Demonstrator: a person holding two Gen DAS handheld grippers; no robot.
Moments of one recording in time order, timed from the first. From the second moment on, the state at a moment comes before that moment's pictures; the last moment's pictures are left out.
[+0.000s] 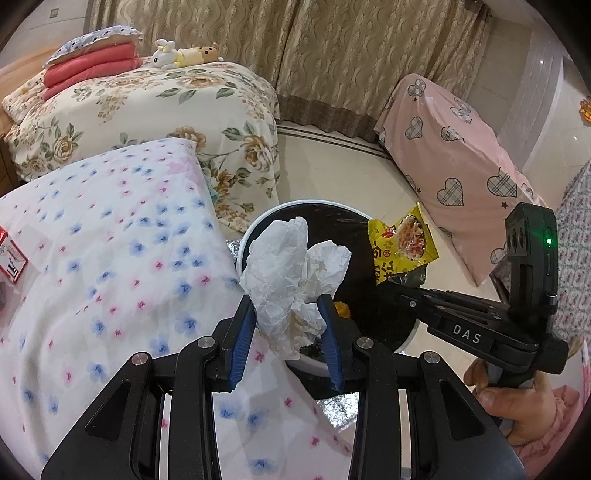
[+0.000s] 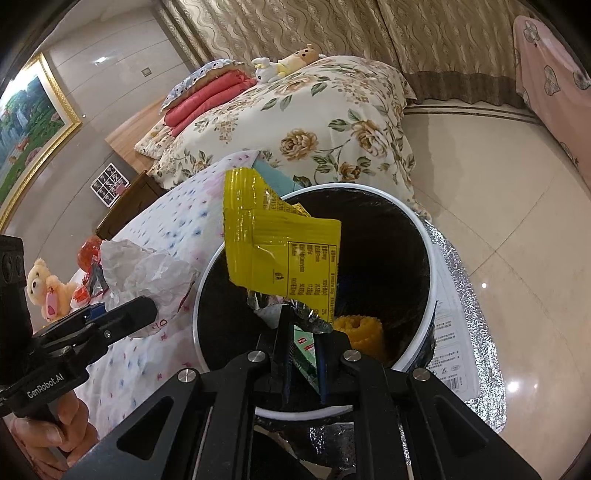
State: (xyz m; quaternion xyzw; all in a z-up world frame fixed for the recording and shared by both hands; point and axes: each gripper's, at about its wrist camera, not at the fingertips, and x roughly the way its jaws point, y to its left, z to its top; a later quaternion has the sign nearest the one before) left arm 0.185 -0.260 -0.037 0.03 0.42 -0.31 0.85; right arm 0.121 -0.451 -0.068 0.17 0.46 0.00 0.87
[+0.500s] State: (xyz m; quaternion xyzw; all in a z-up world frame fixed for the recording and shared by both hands) left arm 0.186 -0.254 -0.036 0.02 0.42 -0.30 0.86; right arm 0.123 -0.459 -0.060 0.18 0.46 -0.02 0.87
